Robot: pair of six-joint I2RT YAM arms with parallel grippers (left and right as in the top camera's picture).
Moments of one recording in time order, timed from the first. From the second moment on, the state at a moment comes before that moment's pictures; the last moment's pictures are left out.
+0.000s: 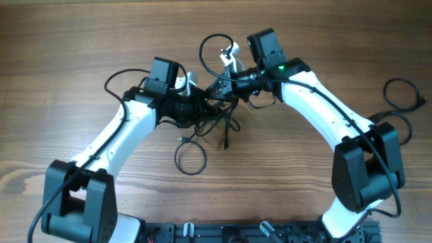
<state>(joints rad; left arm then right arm) -0.29 1.63 1.05 -0.57 0.71 -0.71 0.43 1.86 1.39 -0.51 -0.95 0.57</state>
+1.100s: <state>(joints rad) -0.21 1.76 1.05 -0.58 0.43 -0.54 0.63 1.77 1.38 -0.98 -0.29 0.25</state>
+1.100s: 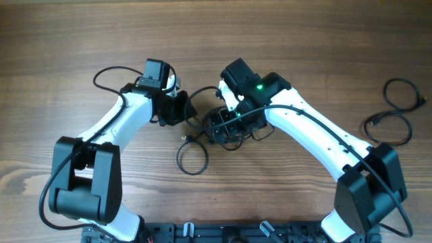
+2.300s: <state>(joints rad) 0.00 1.76 1.08 -0.72 0.44 -0.58 0.63 1.77 1.38 -0.61 -0.28 0.32</state>
